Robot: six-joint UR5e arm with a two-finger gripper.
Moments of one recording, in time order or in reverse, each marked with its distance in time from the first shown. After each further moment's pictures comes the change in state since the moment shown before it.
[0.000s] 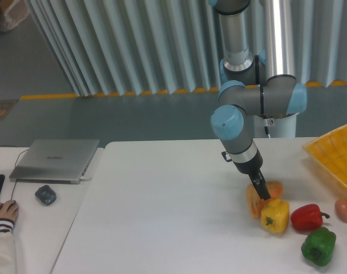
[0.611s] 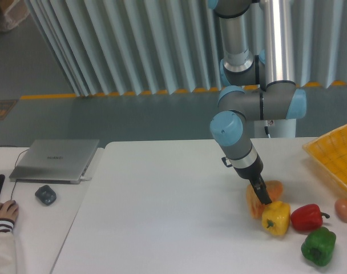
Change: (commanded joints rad) arm 0.002 -0.026 0.023 0.008 0.003 -0.005
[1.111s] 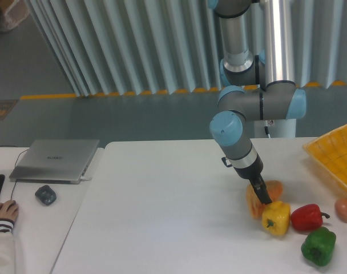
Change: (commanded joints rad) arm -0.005 -0.006 -0.003 0.000 0.015 0.000
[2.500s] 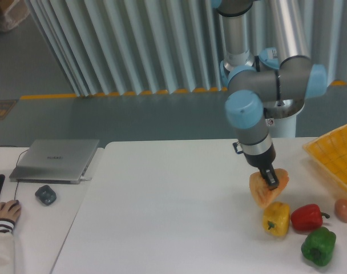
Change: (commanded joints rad) arm 0.153 0.064 0.235 -0.265 -0.238 0.084
